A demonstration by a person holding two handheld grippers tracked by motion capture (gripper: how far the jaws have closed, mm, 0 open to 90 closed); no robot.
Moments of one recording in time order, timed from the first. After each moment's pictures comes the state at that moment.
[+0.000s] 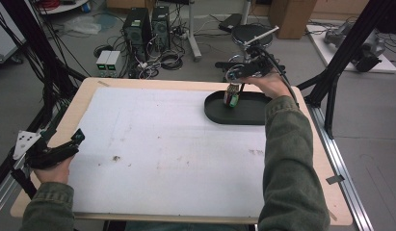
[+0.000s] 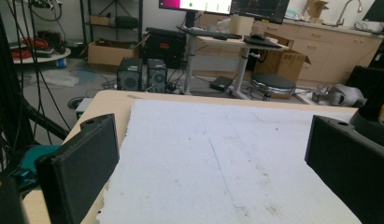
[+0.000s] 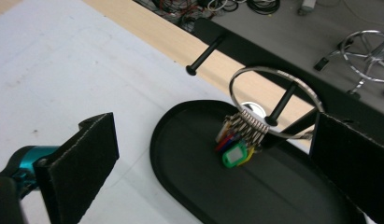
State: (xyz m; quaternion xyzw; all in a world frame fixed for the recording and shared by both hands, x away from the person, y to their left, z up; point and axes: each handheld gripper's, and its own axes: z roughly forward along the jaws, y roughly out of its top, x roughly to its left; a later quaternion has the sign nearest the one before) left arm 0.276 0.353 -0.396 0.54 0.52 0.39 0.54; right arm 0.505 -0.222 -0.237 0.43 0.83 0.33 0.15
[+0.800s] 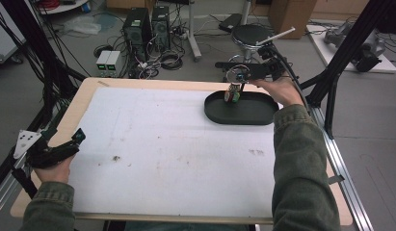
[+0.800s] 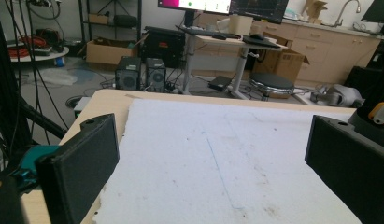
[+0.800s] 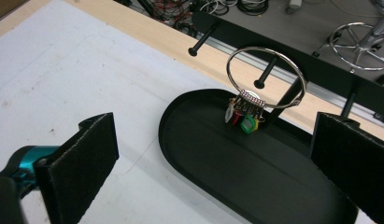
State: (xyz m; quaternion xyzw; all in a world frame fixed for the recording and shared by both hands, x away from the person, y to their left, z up) left arm 0.277 0.352 -0.395 0.54 0.52 0.39 0.54; right arm 0.468 -0.238 -0.217 0.46 0.81 0.34 0.16
